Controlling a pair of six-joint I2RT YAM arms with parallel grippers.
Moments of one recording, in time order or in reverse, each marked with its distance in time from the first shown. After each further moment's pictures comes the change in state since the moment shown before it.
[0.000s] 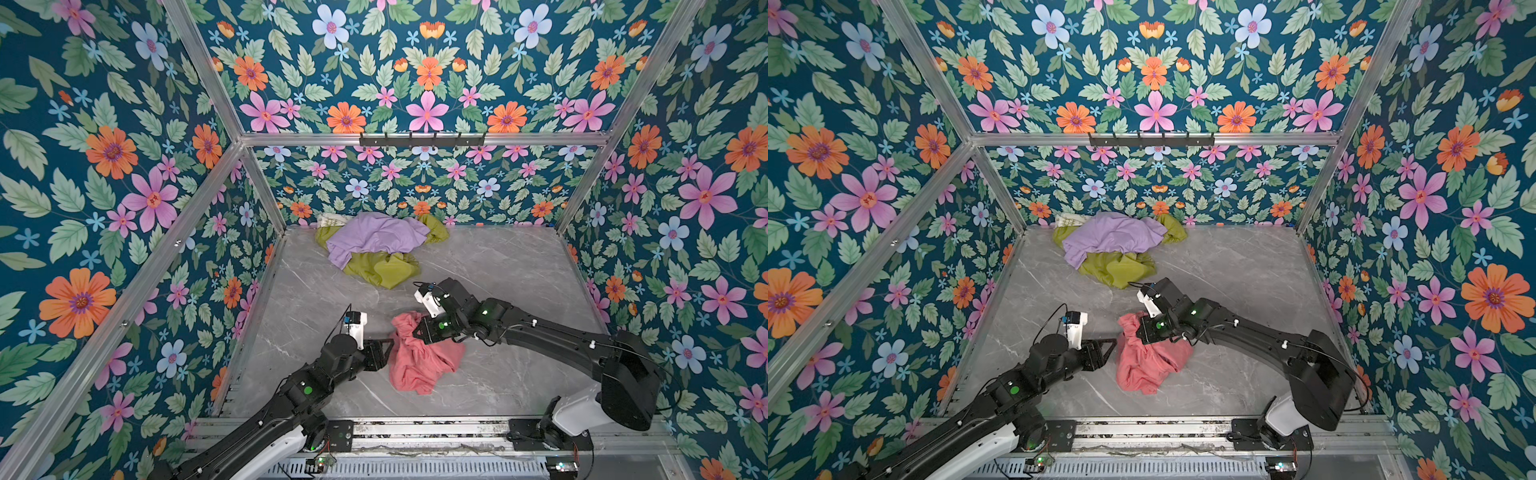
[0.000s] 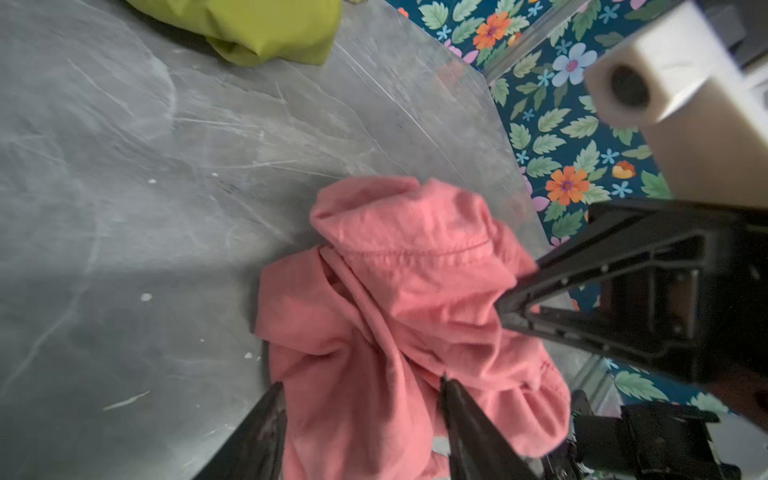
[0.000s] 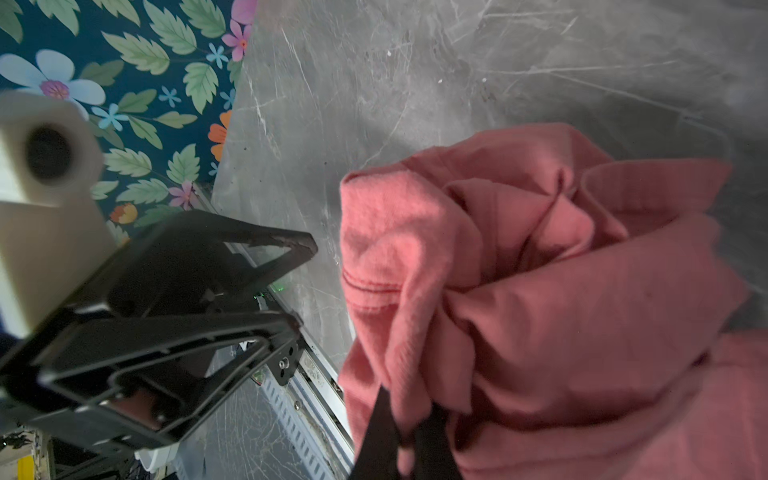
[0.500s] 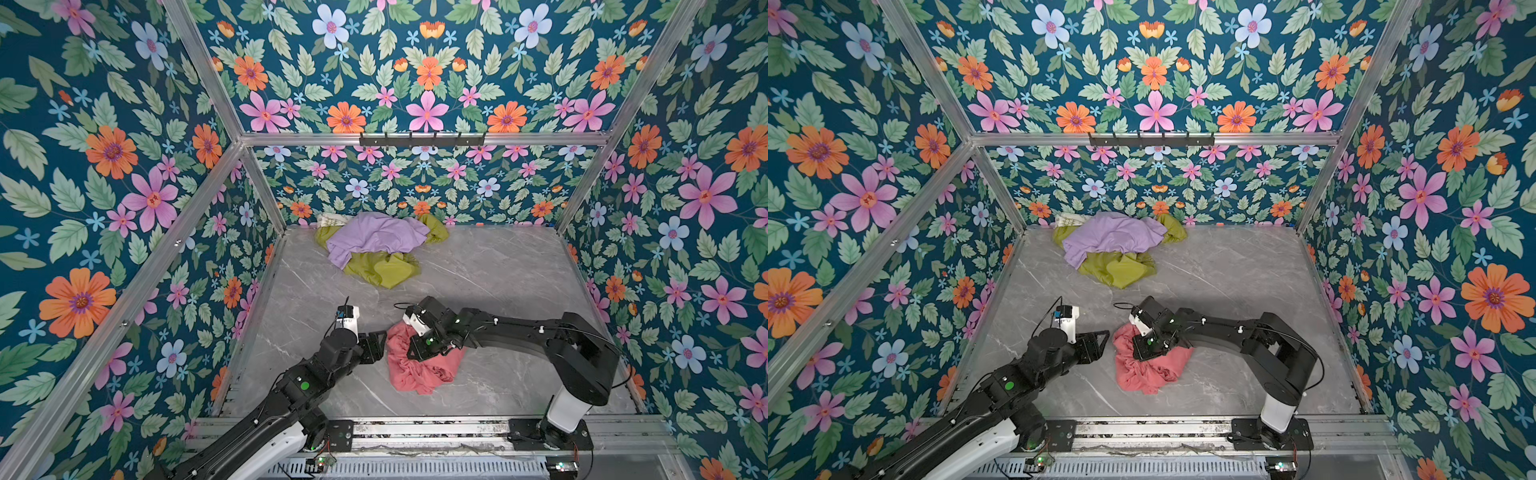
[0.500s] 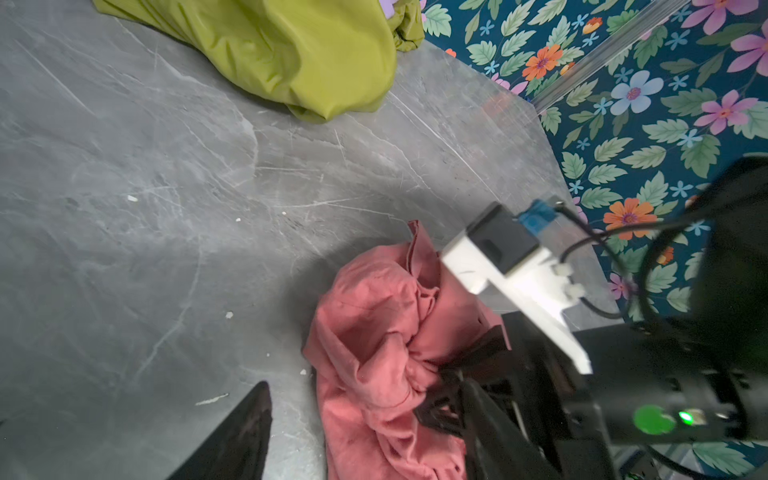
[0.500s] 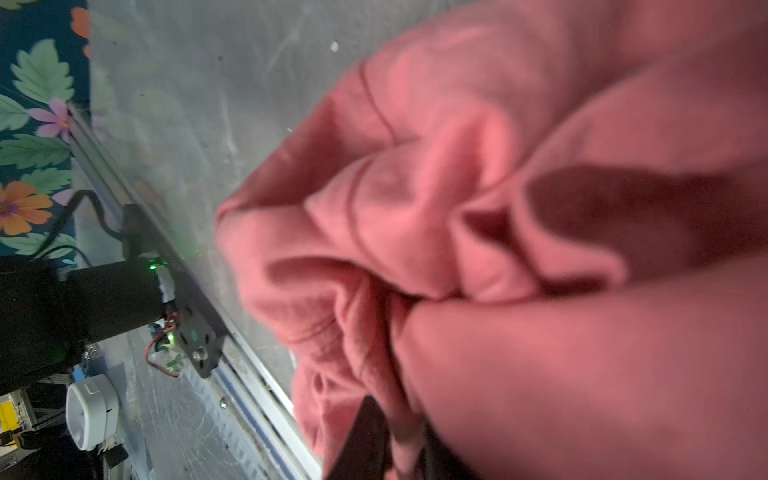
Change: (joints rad) left arm 0.008 0.014 0.102 -0.116 -0.130 0.037; right arm 0.038 0.147 -0.022 0.016 -0.008 -0.042
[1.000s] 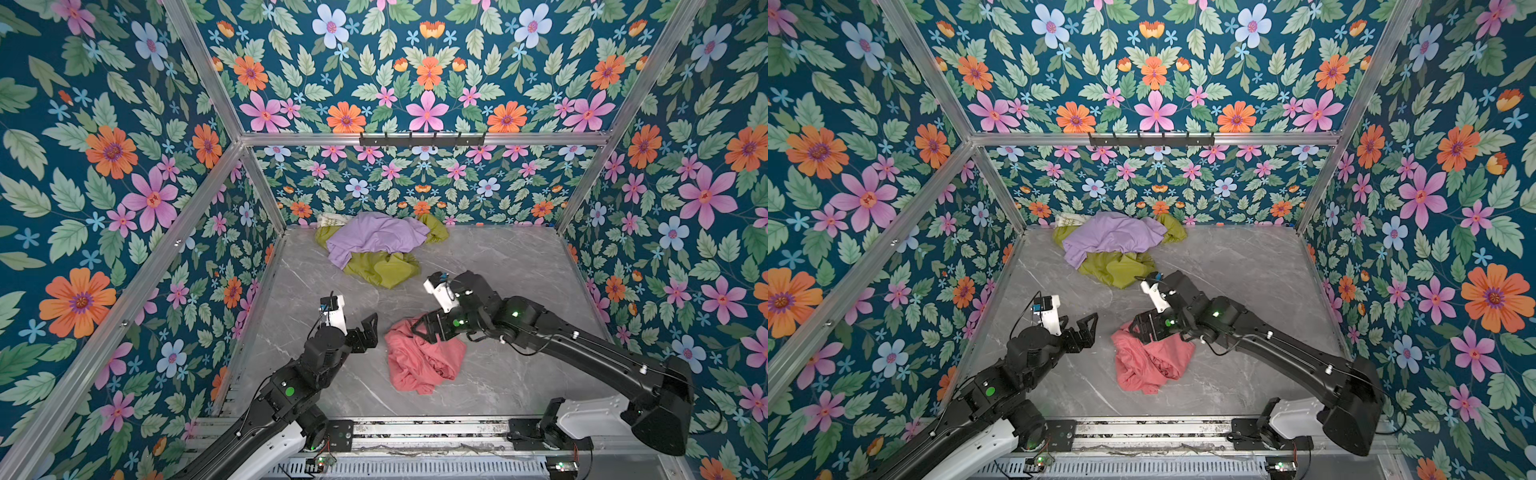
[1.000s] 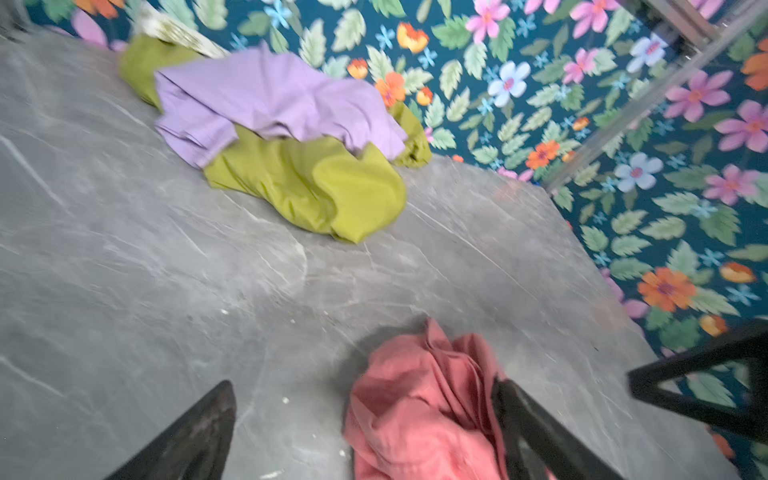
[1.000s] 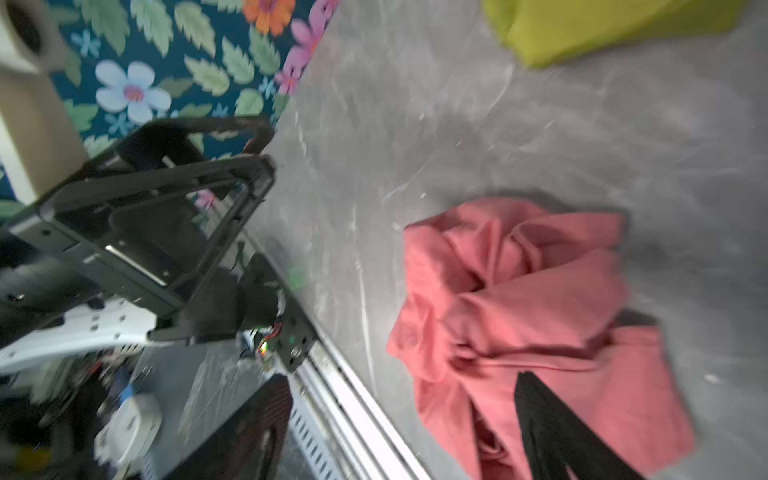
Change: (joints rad) left arm 0.000 -0.060 0.096 -0.037 -0.296 0.150; right arm -0.098 -0.407 0.056 -0.167 0.147 -0.052
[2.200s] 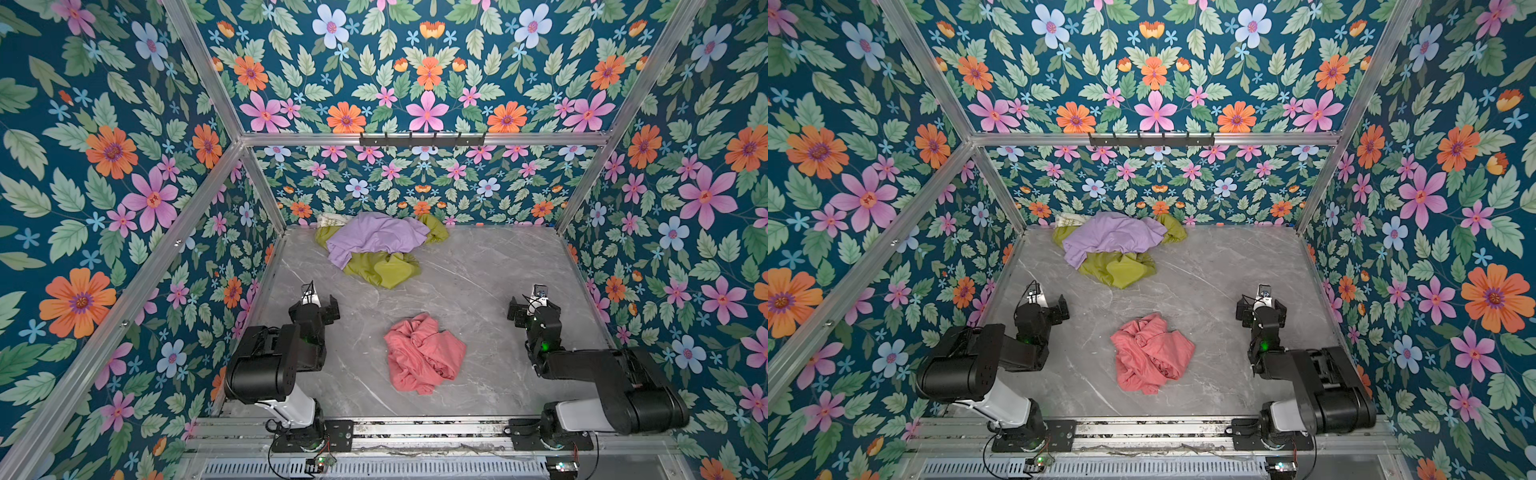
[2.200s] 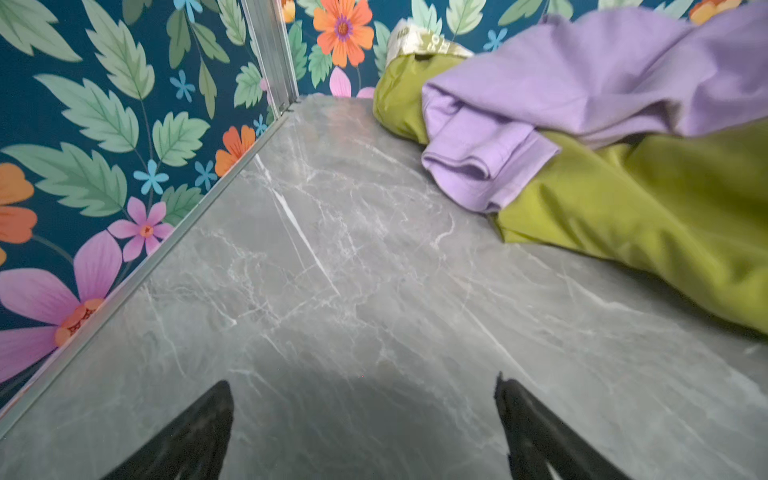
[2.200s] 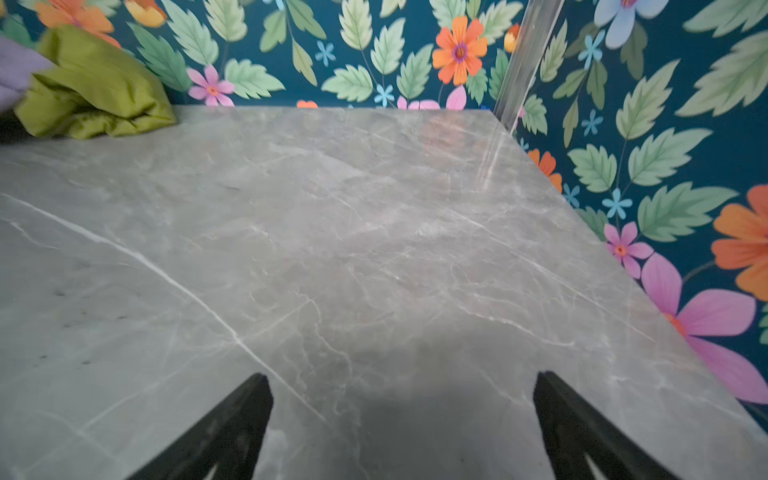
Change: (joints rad) left arm 0.780 1.063 -0.248 1.441 0.239 0.533; right arm -0.746 0.181 -0.906 1.472 0.480 -0.481
